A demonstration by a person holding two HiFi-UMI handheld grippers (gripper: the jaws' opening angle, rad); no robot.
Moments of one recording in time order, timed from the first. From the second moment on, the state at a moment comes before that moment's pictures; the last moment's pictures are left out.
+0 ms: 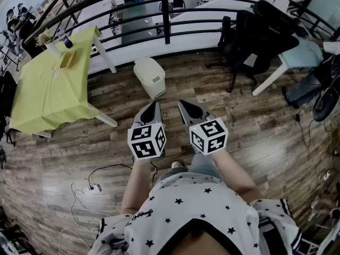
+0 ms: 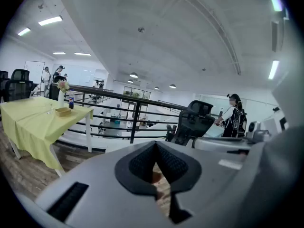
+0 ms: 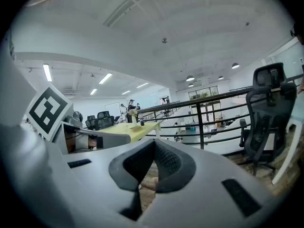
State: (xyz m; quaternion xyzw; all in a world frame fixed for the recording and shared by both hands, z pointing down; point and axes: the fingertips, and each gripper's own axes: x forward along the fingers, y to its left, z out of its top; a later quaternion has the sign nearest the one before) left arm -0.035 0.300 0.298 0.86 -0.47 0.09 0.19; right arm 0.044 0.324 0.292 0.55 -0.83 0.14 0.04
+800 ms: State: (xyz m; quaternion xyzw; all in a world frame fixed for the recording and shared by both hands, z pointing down) left arm -0.052 0.300 0.303 0.85 -0.48 0.07 0.21; right arm 0.039 0.323 0.299 0.55 -0.81 0.17 0.02
